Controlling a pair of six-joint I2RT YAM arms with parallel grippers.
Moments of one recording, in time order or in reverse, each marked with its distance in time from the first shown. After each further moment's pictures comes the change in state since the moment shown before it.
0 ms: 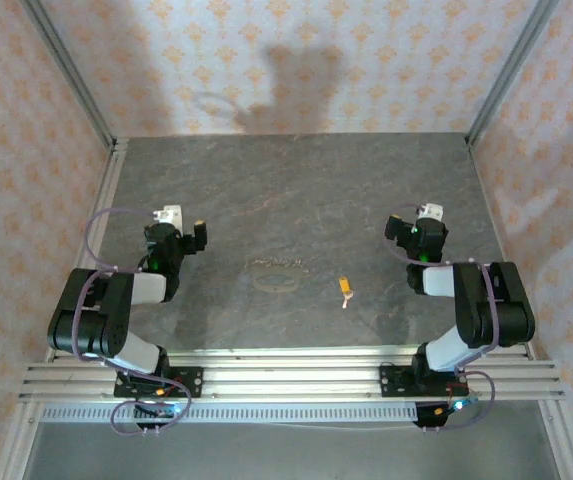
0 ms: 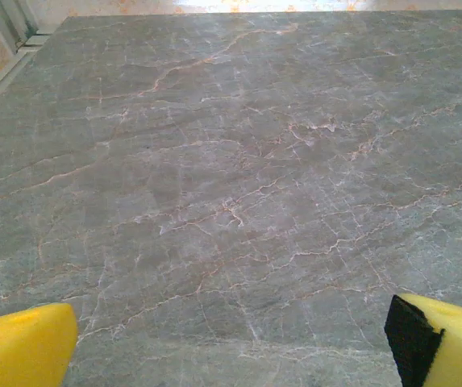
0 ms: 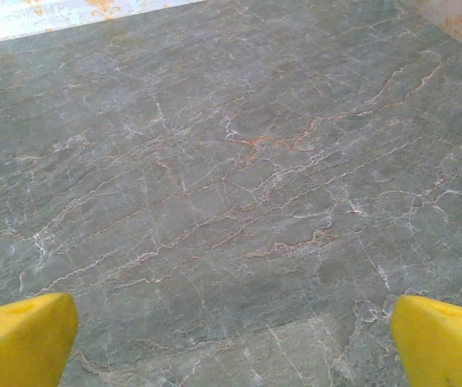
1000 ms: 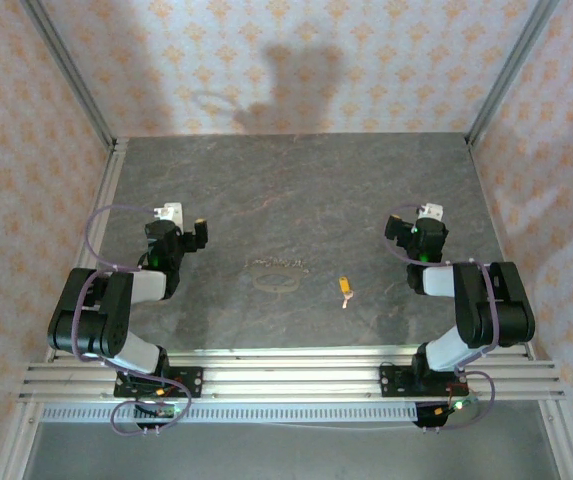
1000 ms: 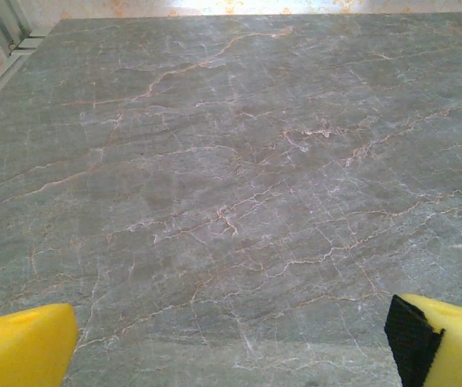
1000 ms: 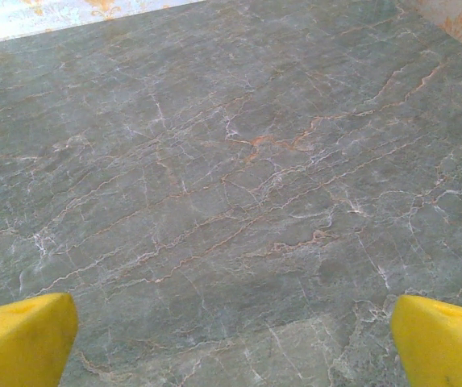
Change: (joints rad) left arm 0.000 0.000 0.026 -0.031 0.006 0.000; right arm 0.000 0.000 0.000 0.000 0.000 0.000
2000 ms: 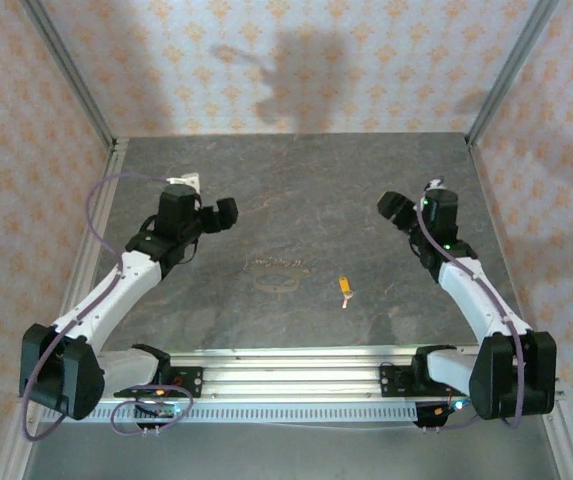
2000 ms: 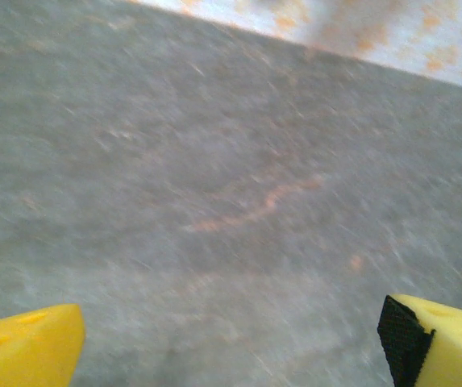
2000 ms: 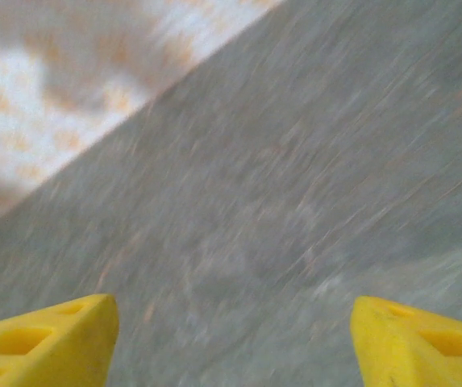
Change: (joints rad) left arm -0.275 -0.317 0.450 -0.937 0.103 -0.404; right arm 0.087 -0.380 0.299 -0.766 -0.354 0.436
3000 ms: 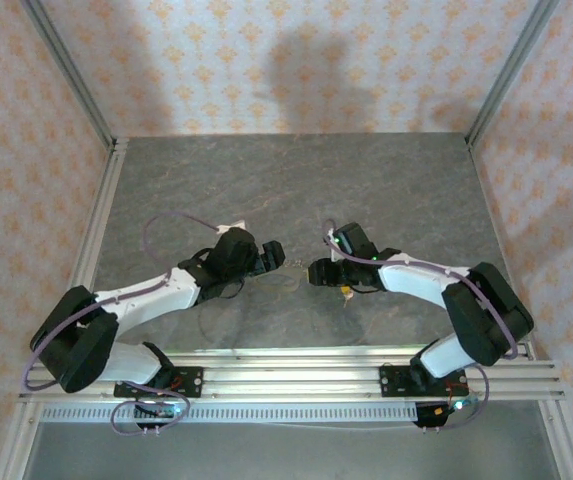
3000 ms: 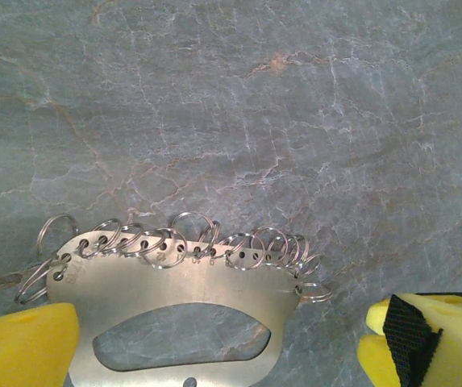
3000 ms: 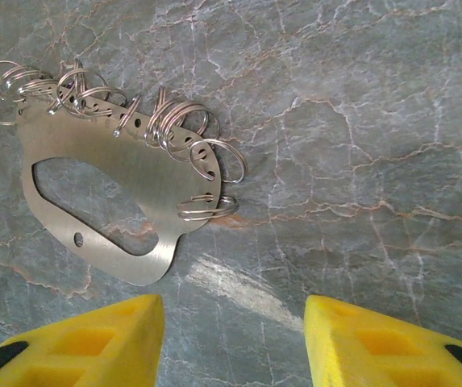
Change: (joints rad) left arm -0.348 0.162 -0.198 0.212 -0.021 -0.459; right arm 0.500 0.330 -0.031 -0.089 -0.110 -0.106
